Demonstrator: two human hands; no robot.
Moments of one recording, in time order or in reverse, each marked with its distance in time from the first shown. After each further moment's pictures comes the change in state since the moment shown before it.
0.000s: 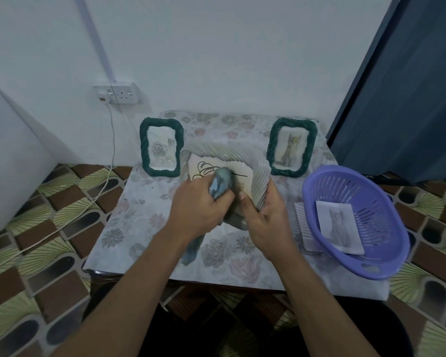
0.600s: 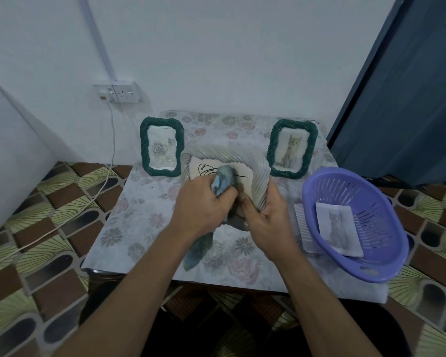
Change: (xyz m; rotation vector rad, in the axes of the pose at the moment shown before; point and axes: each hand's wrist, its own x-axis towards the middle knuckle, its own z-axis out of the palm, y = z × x) left_hand 0.003 0.011 0.000 -0.098 0.013 -0.056; right_hand 0.002 -0.001 -0.004 0.012 -0.053 -0.003
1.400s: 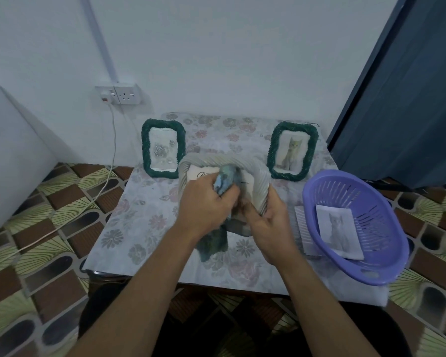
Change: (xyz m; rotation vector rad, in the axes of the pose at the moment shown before) left_hand 0.004 -0.005 0.005 -0.090 0.013 -0.050; right_hand 0.000 0.008 -0.001 0.078 -0.001 0.148
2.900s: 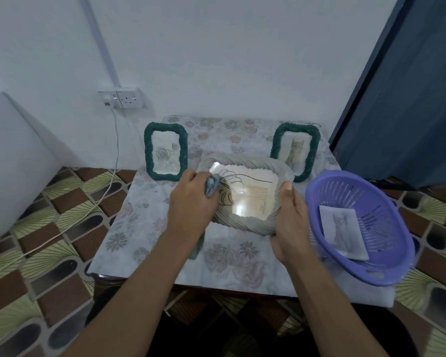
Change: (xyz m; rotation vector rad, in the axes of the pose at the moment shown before) left_hand 0.002 -0.031 -0.002 0.295 0.184 0.045; right_hand 0.010 -0.004 -0.009 0.350 0.332 0.196
